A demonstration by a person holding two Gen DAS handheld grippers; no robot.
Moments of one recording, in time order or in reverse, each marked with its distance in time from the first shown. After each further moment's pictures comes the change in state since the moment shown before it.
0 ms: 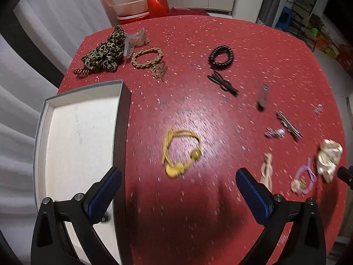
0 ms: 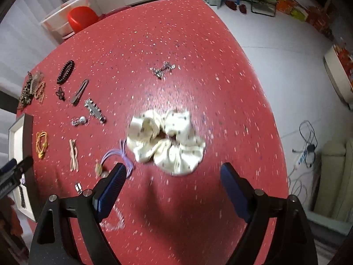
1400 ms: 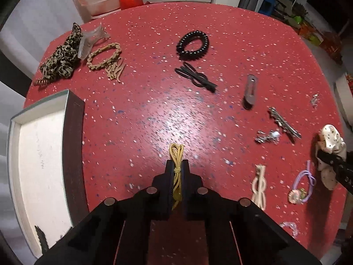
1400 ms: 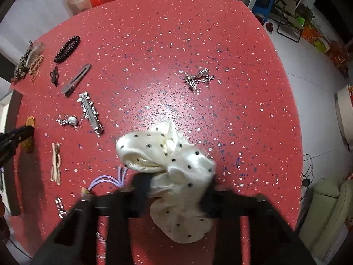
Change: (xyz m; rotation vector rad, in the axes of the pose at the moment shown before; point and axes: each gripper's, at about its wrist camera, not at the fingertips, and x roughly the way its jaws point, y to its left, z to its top) left arm 0.037 -0.036 0.012 0.089 0.037 -0.125; right arm 0.052 0.035 0.031 -0.170 0.024 -0.003
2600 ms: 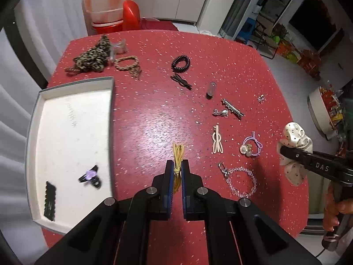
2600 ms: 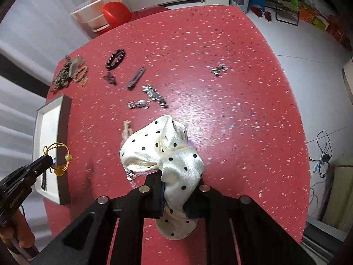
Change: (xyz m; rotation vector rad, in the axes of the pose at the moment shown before) left arm -0.127 0.045 -0.078 -0.038 -0.109 -0.160; right arm -0.097 0.050 -0.055 0.099 -0.036 0.152
